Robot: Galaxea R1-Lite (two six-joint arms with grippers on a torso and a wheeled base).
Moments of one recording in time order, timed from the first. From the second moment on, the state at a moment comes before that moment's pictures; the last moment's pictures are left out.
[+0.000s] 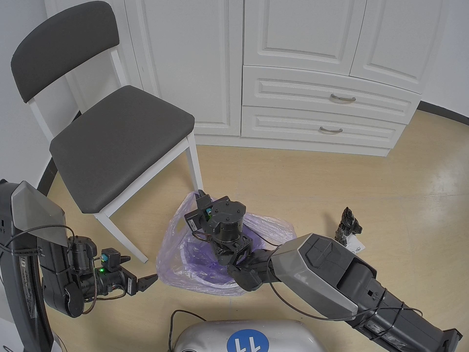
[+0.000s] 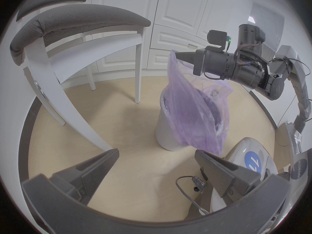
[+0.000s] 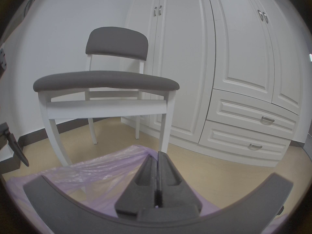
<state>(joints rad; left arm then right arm) -0.04 2.33 -0.19 -1.53 -0.40 0.24 0.80 2.88 -2.00 -1.00 -0.39 -0.28</state>
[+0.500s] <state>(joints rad) -0.04 2.31 -0.18 -1.53 -0.41 0.24 0.81 2.81 -1.92 -0.99 -0.38 -0.30</state>
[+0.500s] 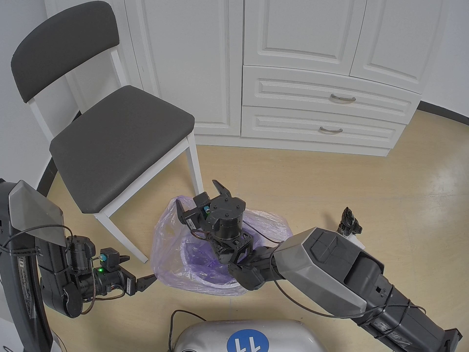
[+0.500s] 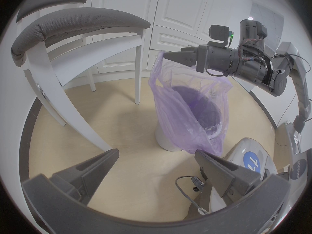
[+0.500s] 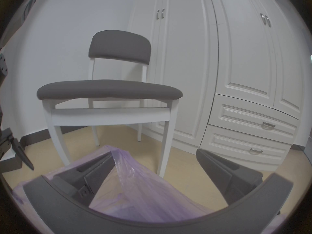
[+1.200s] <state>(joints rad) -0.15 2.20 -0.12 -1.53 -0.36 0.04 0.81 2.31 -1.02 -0.92 -0.37 0.02</state>
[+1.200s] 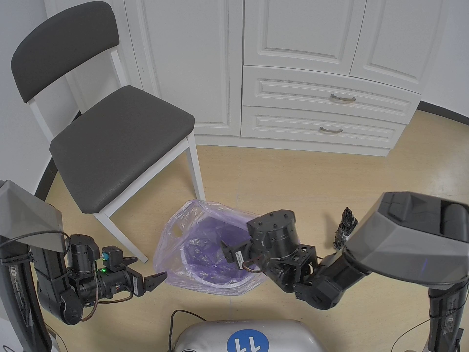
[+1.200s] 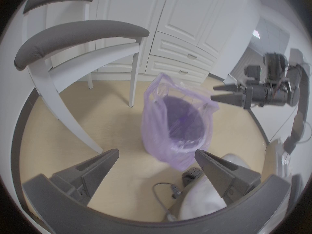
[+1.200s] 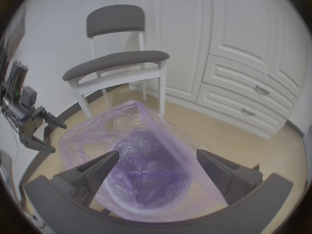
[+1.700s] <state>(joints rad) -0.33 2.15 -0.30 -1.39 -0.11 -0.19 0.74 2.22 -0.88 -0.78 -0.38 0.31</state>
